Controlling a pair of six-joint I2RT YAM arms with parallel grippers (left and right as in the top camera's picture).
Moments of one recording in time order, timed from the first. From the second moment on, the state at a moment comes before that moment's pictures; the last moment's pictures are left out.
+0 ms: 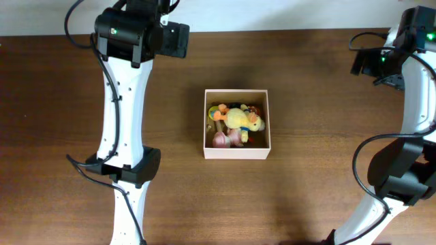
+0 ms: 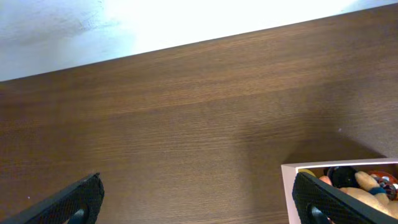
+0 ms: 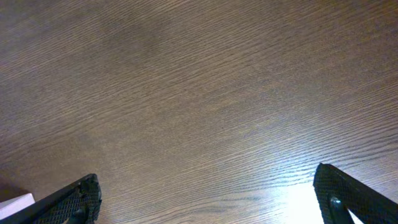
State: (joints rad) left arm -0.30 2.35 3.13 -1.68 -0.26 -0.05; right arm -0.32 2.08 2.07 -1.17 -0.04 0.07
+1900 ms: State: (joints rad) left arm 0.02 0.65 0.63 -0.08 -0.19 -0.14; right arm -0.32 2.08 2.07 -1.17 -0.04 0.07
